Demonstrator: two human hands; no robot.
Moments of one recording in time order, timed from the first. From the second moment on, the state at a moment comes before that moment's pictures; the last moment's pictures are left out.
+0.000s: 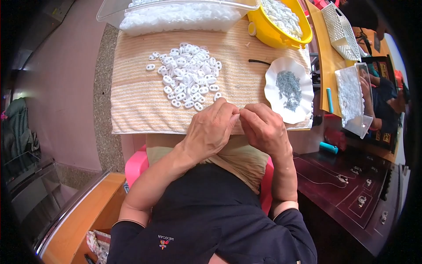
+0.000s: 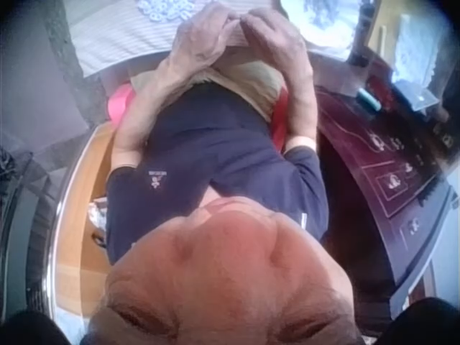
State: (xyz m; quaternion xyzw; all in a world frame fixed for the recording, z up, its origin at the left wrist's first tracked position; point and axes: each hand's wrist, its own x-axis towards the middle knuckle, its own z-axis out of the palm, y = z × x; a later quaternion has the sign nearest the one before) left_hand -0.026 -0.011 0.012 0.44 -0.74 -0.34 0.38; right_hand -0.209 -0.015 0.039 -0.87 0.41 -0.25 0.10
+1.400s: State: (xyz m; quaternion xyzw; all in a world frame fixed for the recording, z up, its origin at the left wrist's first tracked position) left_hand -0.029 -0.007 0.012 0.36 -0.36 -0.74 0.44; right_hand -0.197 -0.010 0.020 -0.54 0.47 -0.46 0.52
